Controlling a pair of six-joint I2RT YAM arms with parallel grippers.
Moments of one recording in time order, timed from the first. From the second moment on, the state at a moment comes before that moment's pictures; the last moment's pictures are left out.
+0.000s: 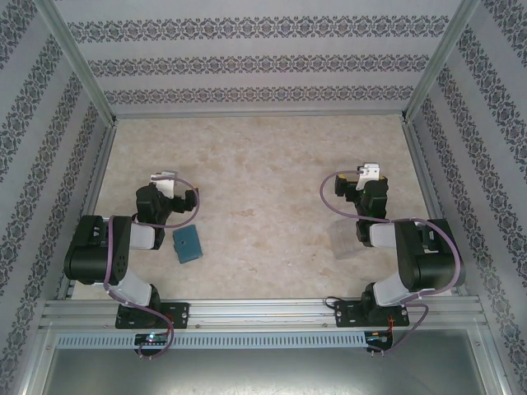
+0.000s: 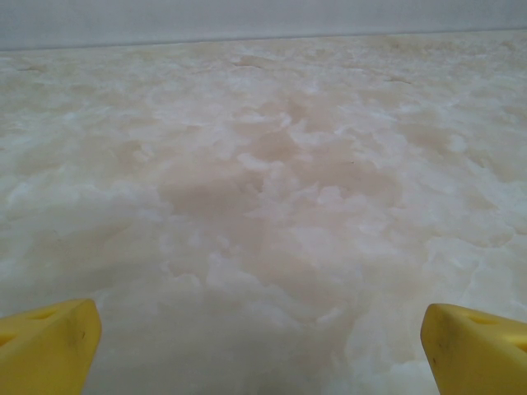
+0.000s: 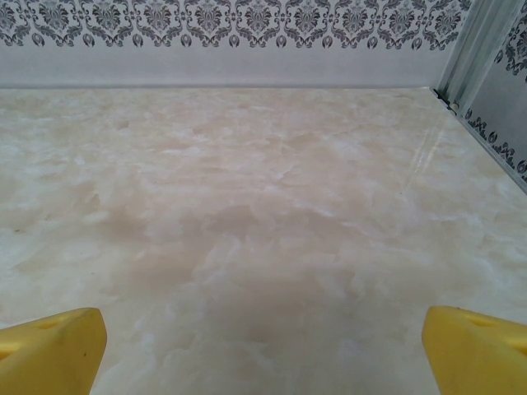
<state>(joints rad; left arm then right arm) 0.04 1.58 0.37 0.85 0.21 0.02 0.02 1.52 0.38 0.83 0.09 0.02</state>
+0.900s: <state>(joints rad) 0.04 1.58 0.34 0.89 0.21 0.02 0.04 1.50 0.38 0.80 0.12 0.02</state>
